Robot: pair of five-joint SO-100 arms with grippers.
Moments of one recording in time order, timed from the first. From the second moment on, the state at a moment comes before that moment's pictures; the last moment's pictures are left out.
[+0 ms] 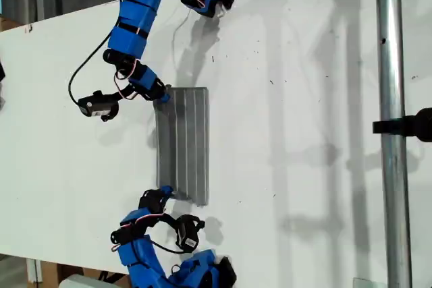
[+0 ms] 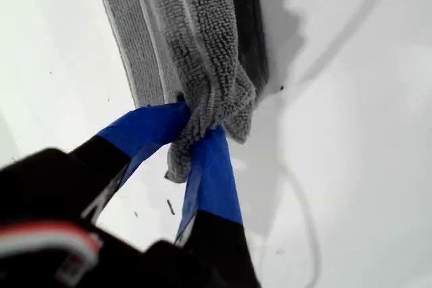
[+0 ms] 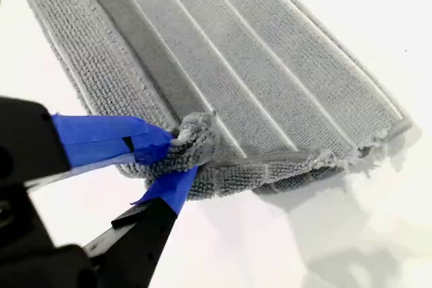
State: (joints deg) arm 0 -30.1 104.8 103.5 74.4 -47.6; arm 1 24.1 89.4 83.3 78.0 23.7
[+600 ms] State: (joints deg) arm 0 -21.1 100.2 120.7 63.6 -57.3; arm 1 15.9 79.2 99.4 66.4 32.9
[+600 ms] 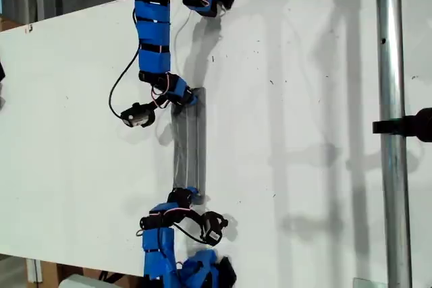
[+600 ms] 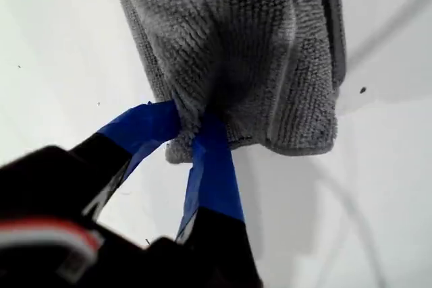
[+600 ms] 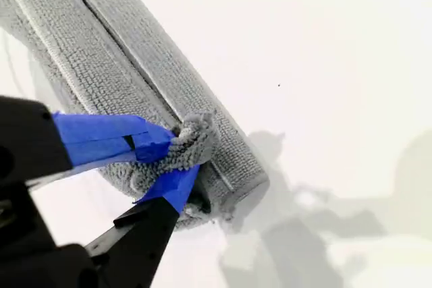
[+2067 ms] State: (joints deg) arm 0 -7.0 198.9 176.9 71.3 -72.2; arm 1 23.5 159.5 150.6 74.9 66.9
